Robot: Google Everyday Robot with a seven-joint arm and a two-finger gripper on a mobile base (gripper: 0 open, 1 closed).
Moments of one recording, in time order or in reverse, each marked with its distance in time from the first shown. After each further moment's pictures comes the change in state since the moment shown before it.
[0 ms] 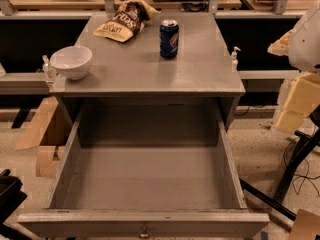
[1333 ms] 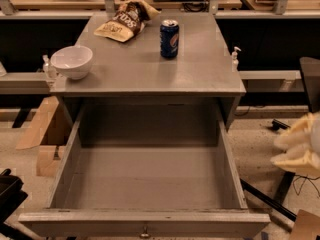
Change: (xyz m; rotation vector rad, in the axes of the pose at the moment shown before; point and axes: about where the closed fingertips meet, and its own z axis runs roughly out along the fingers) arm 0.046 0.086 0.045 0.090 -0.099 0.122
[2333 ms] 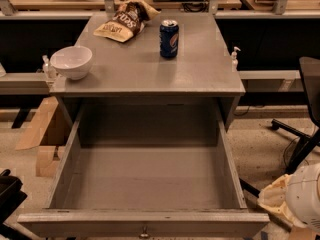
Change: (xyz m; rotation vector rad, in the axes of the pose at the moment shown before) arm 0.053 0.070 0.086 -0.063 0.021 0.099
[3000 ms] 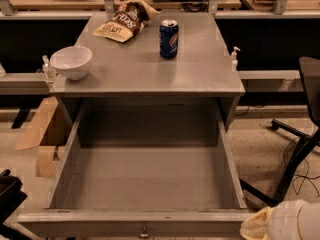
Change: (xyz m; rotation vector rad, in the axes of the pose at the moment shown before) arm 0.011 0.055 0.057 -0.115 -0.078 0.043
